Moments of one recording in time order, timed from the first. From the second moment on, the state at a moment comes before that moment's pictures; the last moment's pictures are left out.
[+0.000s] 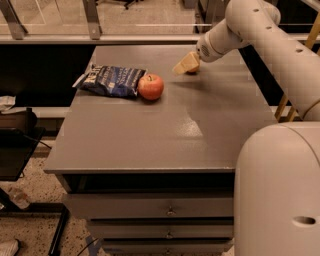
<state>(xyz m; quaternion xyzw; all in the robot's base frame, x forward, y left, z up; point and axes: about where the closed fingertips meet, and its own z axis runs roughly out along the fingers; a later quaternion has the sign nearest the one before) 0.811 -0.107 0.859 -0.37 0.85 0.11 0.36</state>
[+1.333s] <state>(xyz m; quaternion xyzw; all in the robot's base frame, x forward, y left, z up) 0.789 -0.147 0.891 -0.36 0.84 0.12 0.39</state>
